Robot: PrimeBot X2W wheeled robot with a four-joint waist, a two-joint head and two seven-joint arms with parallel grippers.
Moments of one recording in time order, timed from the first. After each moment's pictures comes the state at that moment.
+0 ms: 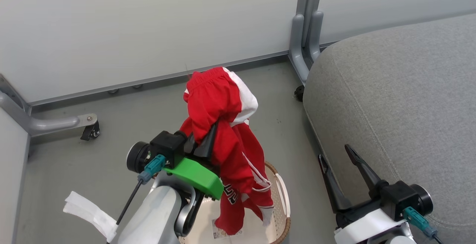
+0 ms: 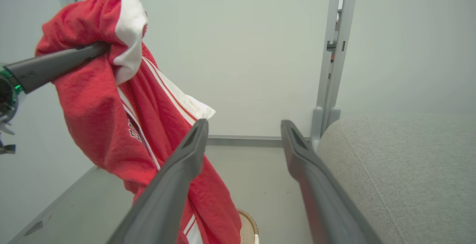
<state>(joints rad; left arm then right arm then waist) -0.38 0.08 -0.52 0.38 -0.41 -0.07 -0.26 0.02 -0.05 0.17 0.02 0.13 0.13 -0.26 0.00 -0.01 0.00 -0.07</state>
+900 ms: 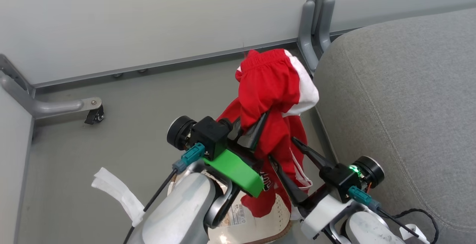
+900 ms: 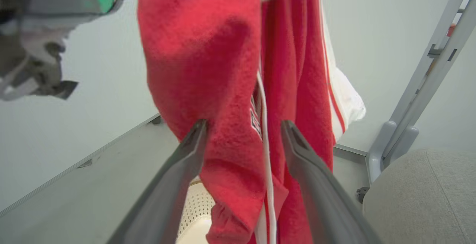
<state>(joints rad) -0.47 0.05 -0.69 0.26 -0.45 -0.08 -0.22 -0.21 -0.11 0.45 0.21 0.13 0.13 -0.26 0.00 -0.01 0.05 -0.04</state>
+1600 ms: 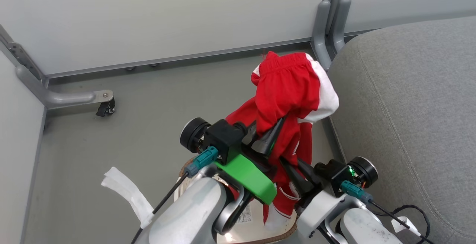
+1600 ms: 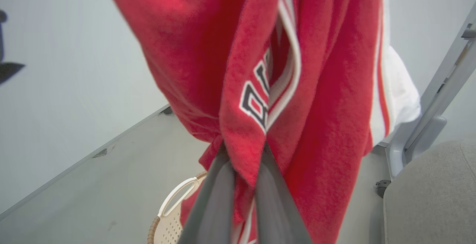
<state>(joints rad) -0.49 0.05 -0.77 0.18 -0.50 -0.04 -0.19 -0.27 -0.09 0.48 0.32 0.17 0.13 -0.26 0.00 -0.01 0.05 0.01</state>
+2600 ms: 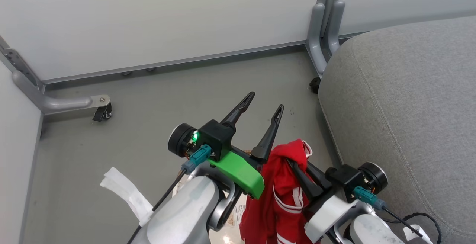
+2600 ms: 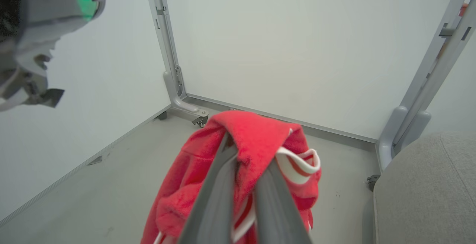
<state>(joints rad) -0.50 0.06 -0.76 0.32 -0.49 0.02 -0.23 -0.21 -0.12 0.45 0.25 0.19 0.13 -0.26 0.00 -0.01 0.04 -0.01</state>
